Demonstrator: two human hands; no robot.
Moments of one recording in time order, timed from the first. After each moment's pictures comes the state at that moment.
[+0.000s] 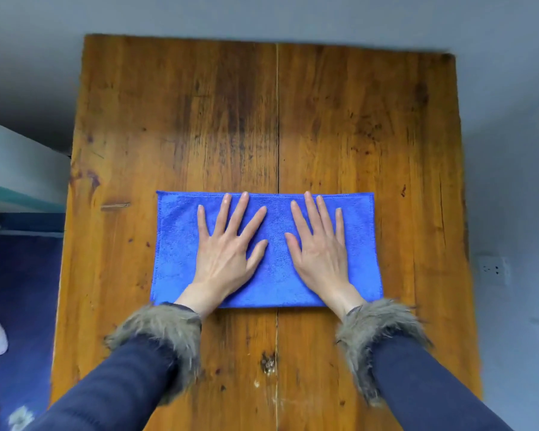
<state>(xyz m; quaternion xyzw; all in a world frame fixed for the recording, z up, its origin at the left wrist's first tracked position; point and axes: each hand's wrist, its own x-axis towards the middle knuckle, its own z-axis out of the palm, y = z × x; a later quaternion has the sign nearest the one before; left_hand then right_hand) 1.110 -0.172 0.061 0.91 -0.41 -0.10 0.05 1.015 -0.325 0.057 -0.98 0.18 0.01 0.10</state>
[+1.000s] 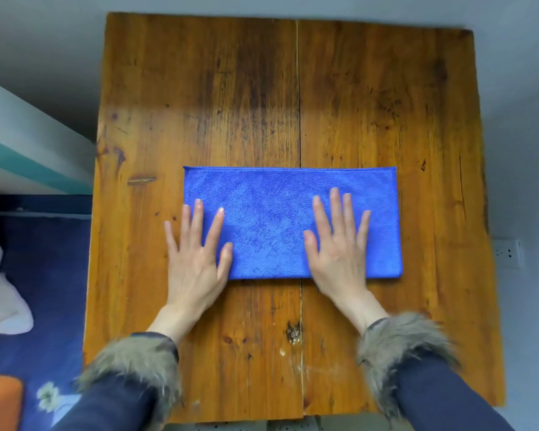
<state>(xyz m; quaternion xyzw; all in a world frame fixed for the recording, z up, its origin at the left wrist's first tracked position) 1.091 -0.076 0.057 0.94 -0.31 -0.08 0.11 0.985 -0.280 0.070 -0.96 0.25 -0.04 0.11</state>
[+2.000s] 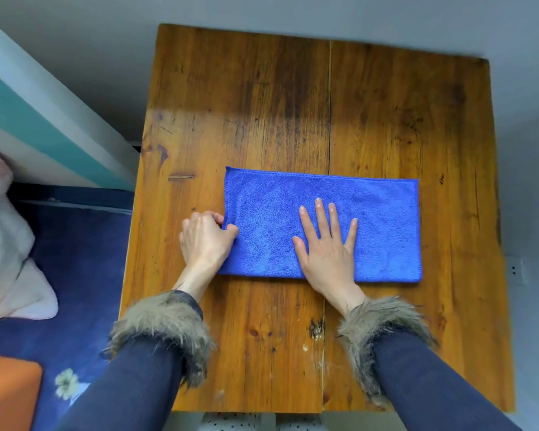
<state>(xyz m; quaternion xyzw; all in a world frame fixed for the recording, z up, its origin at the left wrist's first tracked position) 1.140 -0.079 0.092 0.95 0.02 -0.24 0.21 1.009 -0.236 0.054 -0.97 0.22 0.07 0.04</state>
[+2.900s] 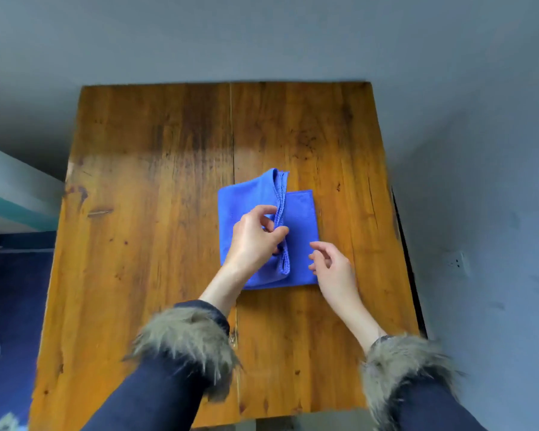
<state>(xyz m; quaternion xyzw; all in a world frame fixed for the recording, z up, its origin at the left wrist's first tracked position) 1.039 -0.267 0.168 0.83 -0.11 -0.32 0.44 0.911 -0.359 0.118 -0.73 0.44 -0.04 0.53</state>
